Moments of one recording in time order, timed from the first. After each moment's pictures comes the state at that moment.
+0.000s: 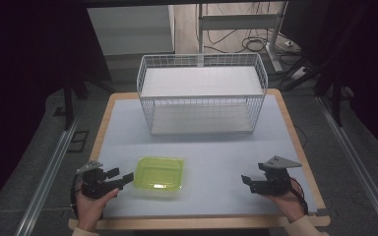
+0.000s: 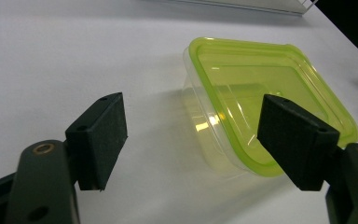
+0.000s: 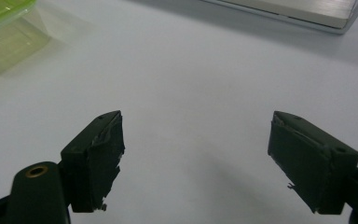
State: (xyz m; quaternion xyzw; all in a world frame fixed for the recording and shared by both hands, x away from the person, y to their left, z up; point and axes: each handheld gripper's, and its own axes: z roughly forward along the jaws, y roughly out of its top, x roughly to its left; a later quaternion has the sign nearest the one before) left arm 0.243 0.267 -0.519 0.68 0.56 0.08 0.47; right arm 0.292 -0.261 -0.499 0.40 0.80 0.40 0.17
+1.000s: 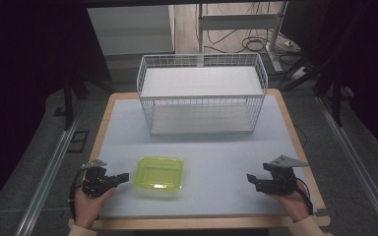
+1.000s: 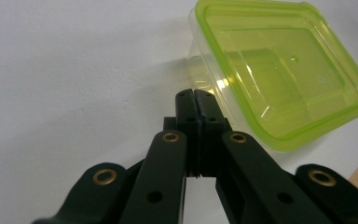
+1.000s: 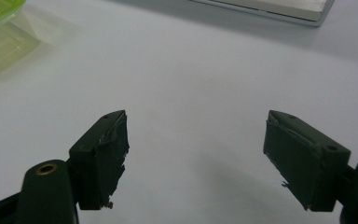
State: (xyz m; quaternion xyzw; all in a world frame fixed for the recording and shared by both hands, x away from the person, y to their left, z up) left arm 0.253 0.270 -0.524 0.72 0.55 0.04 0.42; right arm 0.293 -0.275 -0.497 0.42 0.80 0.40 0.17
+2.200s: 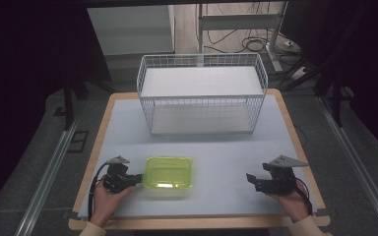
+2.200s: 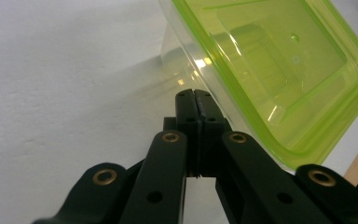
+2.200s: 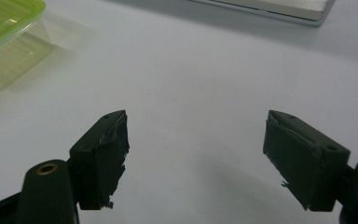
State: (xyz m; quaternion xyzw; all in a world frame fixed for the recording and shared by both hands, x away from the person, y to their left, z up) left arm 0.274 0.220 -0.526 0.77 0.51 0.01 0.39; right arm 0.293 -0.274 -0.497 0.42 0.80 0.40 0.16
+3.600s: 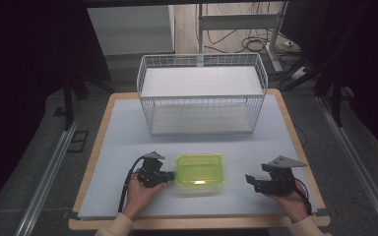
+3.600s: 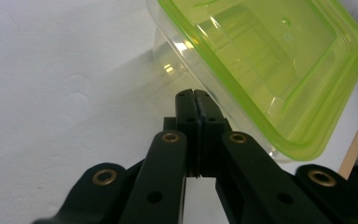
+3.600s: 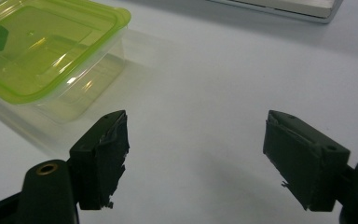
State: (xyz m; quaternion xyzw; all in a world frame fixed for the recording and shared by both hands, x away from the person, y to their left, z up) left arm 0.300 0.134 -0.524 0.79 0.47 -0.02 0.39; right arm 0.291 -0.272 -0.498 0.42 0.80 0.40 0.16
